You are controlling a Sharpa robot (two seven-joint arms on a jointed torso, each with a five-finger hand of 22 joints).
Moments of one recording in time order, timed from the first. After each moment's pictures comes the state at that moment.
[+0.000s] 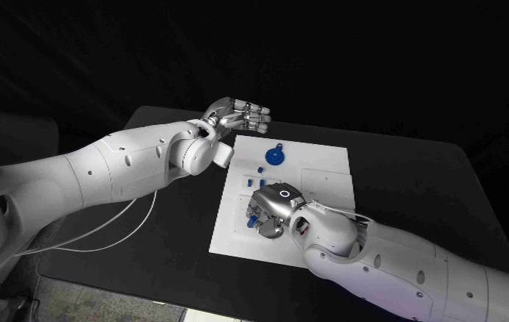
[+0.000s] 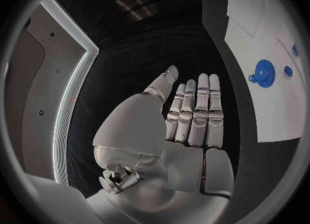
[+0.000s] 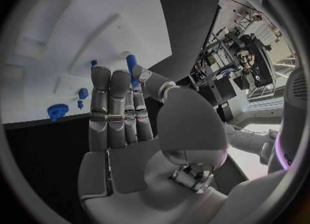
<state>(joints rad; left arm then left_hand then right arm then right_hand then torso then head) 1.29 -0.67 -0.07 1.22 -0.19 -0.20 0.30 1.34 0.01 0.16 -0.21 0.16 1.03 0.15 0.06 0.06 1.12 0.13 0.06 0.06 1.19 0.11 0.07 0.08 0.09 1.00 0.09 0.09 0.47 0.96 -0.44 0.00 1.47 -1.89 -0.25 -0.28 1.27 -0.12 0.65 -0.21 0.05 1.27 0.08 0.06 0.07 1.36 0.02 0.06 0.06 1.46 -0.06 0.69 0.77 0.10 1.46 -0.09 0.31 1.31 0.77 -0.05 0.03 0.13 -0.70</state>
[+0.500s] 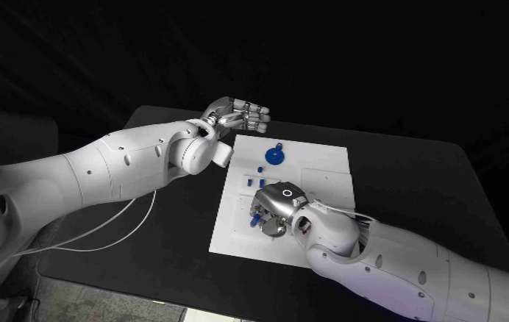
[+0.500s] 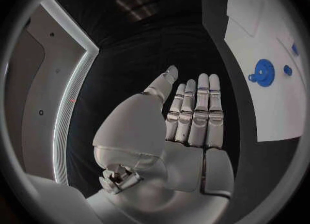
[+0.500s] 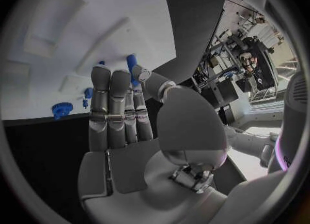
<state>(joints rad) 1.29 -0.68 -0.07 1.21 -0.19 -0.20 0.30 1.34 0.01 0.16 -0.21 0.16 1.03 0.15 0.06 0.06 1.12 0.13 0.06 0.06 1.19 0.11 0.07 0.08 0.09 1.00 0.09 0.09 0.46 0.96 -0.45 0.00 1.47 -1.91 -0.25 -0.30 1.27 -0.12 0.65 -0.22 0.05 1.28 0.08 0.06 0.07 1.37 0.02 0.06 0.06 1.46 -0.06 0.69 0.77 0.10 1.46 -0.09 0.31 1.31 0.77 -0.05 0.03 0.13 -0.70</state>
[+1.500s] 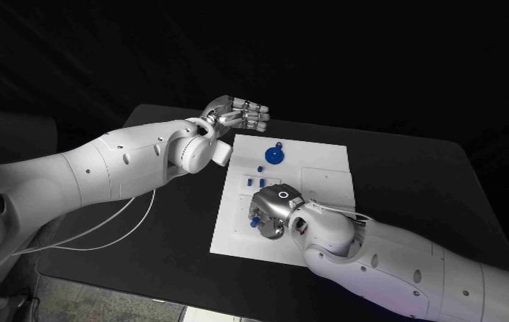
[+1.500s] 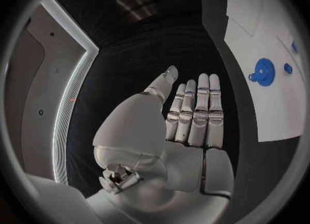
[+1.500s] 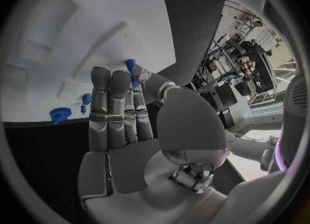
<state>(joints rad) 1.29 -0.68 -0.07 1.21 -0.19 -0.20 0.30 1.34 0.01 0.16 -0.20 0.16 1.02 0.15 0.06 0.06 1.11 0.13 0.06 0.06 1.19 0.11 0.07 0.08 0.09 1.01 0.09 0.09 0.46 0.96 -0.44 -0.02 1.46 -1.92 -0.21 -0.30 1.27 -0.12 0.65 -0.22 0.05 1.27 0.08 0.06 0.07 1.36 0.02 0.06 0.06 1.46 -0.06 0.69 0.78 0.10 1.46 -0.09 0.32 1.31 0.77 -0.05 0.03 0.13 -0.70</state>
